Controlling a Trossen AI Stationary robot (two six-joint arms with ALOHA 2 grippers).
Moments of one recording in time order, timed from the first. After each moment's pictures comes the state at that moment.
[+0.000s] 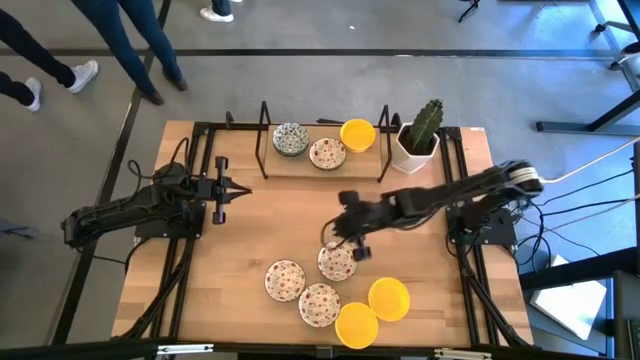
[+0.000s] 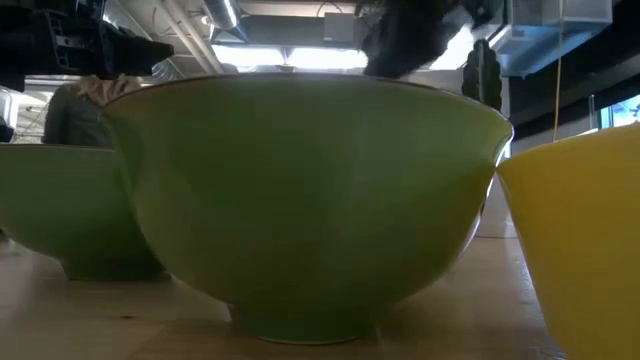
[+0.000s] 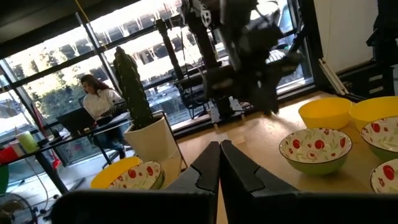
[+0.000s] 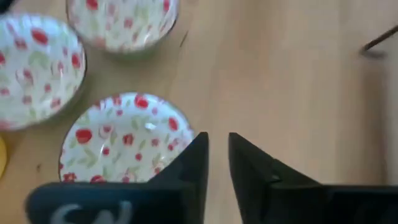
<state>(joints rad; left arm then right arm) 0.37 0.16 0.14 0.09 0.36 0.33 0.20 1.54 1.18 -0.42 0.11 -0.13</state>
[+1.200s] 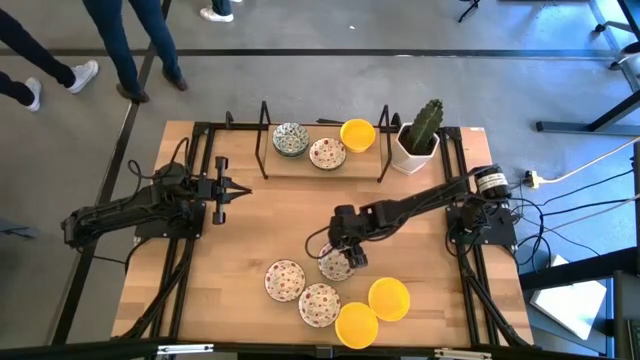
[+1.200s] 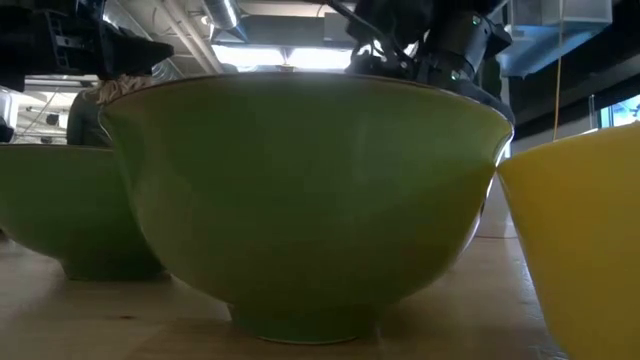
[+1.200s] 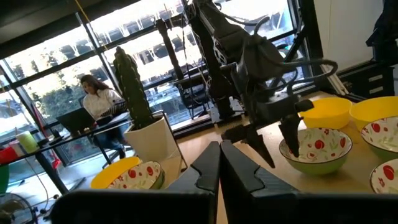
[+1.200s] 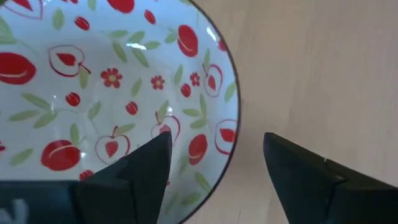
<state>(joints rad) 0.37 0.16 0.14 0.09 0.36 0.33 0.17 1.76 1.13 -0.40 0.02 -0.08</state>
